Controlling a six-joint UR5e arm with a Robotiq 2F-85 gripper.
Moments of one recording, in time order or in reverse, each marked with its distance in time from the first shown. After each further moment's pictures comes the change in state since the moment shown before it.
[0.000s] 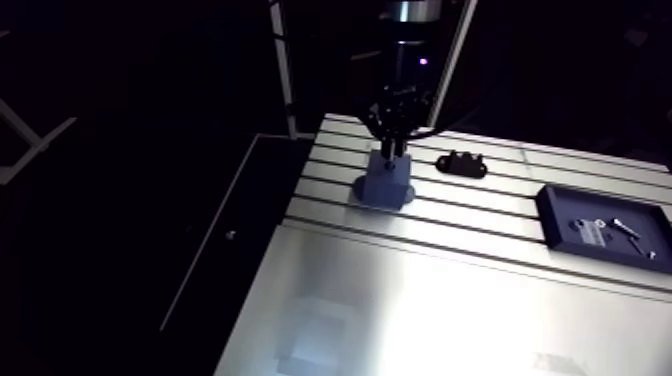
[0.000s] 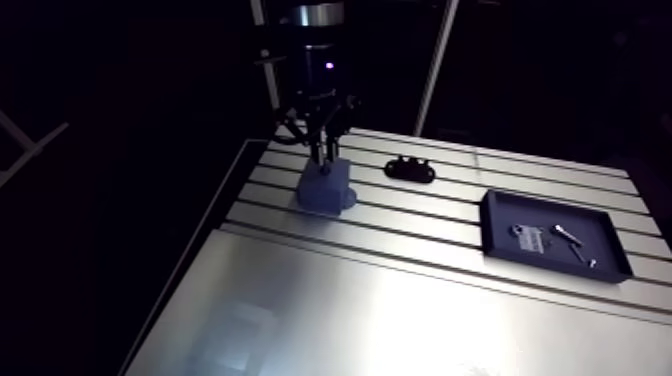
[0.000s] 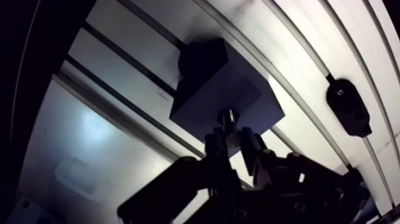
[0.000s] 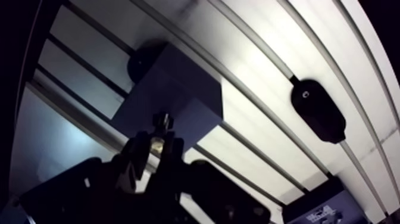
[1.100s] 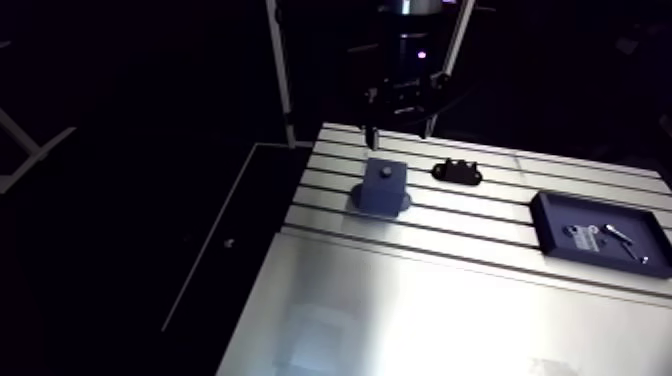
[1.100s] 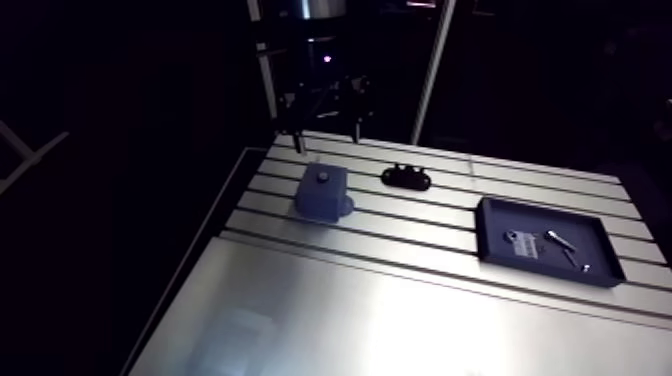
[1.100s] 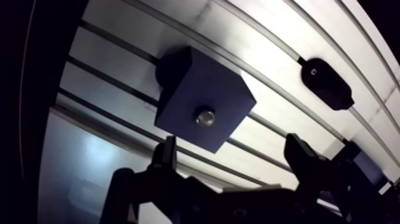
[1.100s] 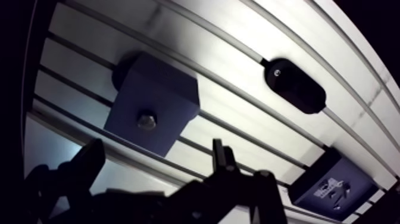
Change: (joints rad) arm -0.008 -0.032 -0.013 -0.022 -0.029 0.195
